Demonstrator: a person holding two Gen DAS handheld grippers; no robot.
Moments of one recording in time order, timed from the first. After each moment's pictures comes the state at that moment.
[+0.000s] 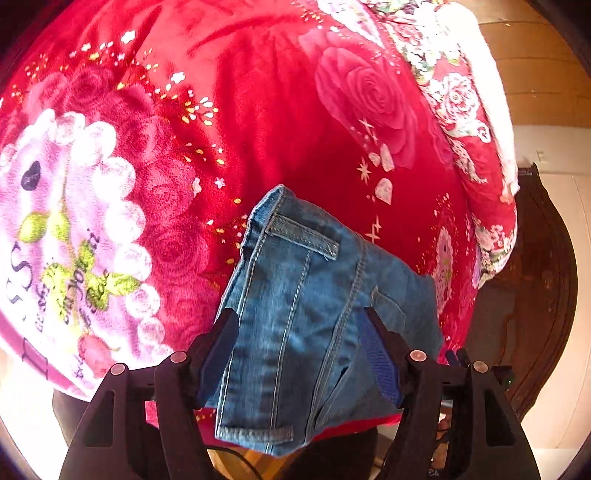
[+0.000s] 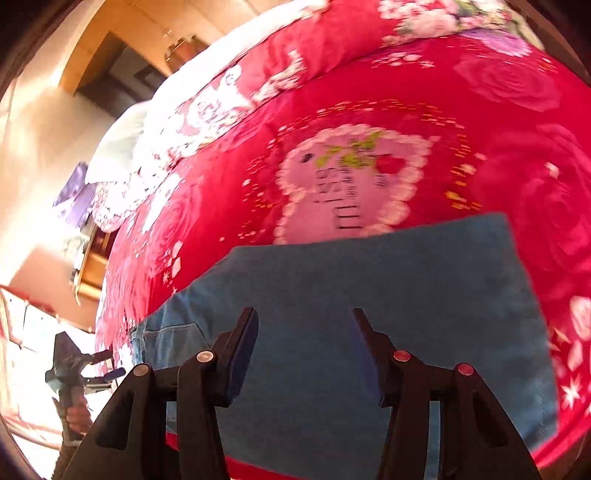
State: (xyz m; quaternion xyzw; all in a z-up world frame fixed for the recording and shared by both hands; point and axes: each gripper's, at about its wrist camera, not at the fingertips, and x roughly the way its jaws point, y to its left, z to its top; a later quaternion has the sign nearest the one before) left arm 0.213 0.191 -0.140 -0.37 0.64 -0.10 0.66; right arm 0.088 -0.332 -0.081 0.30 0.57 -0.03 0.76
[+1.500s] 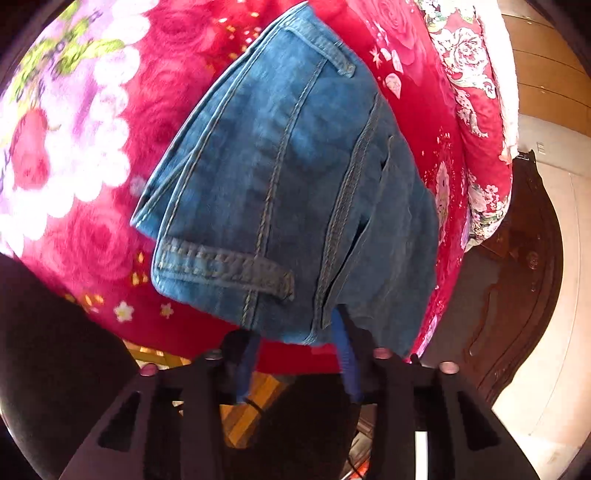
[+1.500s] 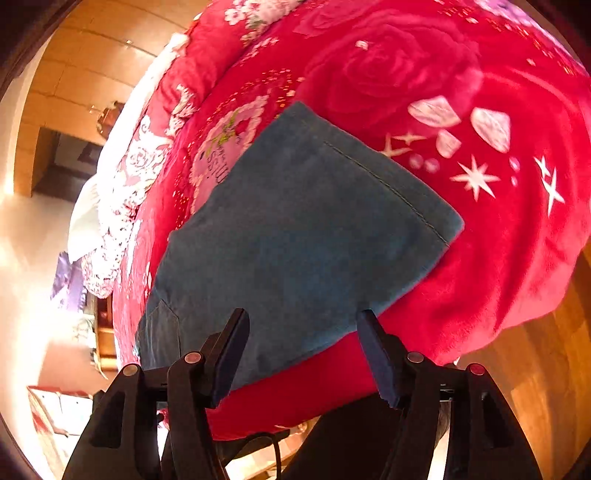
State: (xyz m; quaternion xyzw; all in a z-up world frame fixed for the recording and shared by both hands) left arm 0.159 0.158 -0.174 -0.41 0.68 -0.14 0.59; right arm -0.108 -0.393 -0.090 0.46 0.53 -0.17 0.69
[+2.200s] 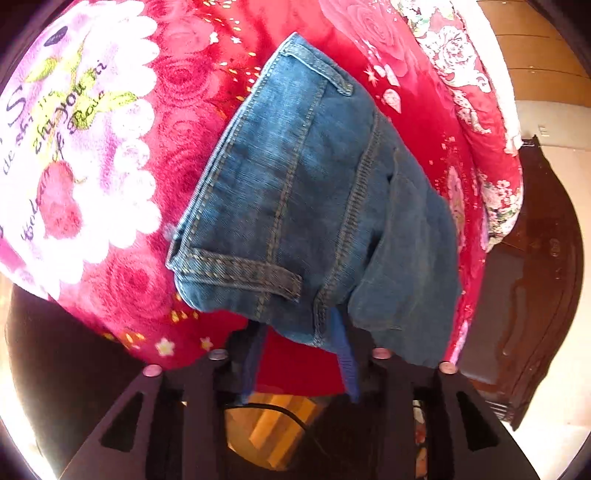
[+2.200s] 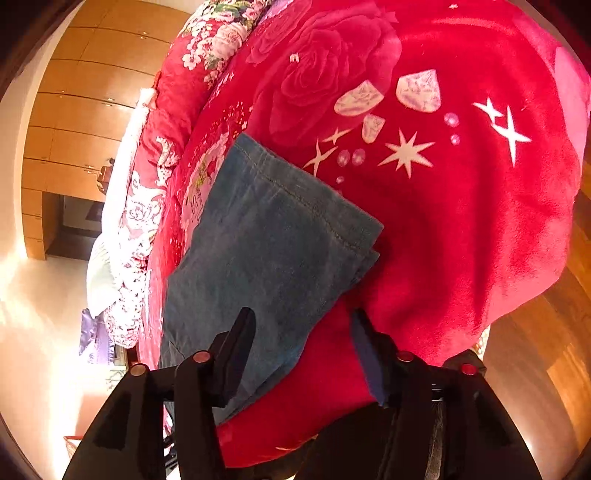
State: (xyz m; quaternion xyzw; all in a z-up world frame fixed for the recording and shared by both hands) left arm 0.137 0.167 -0.167 -0.36 0.66 -0.14 0.64; right arm -0.141 -0.412 -0.111 0.53 0.45 -0.21 0.69
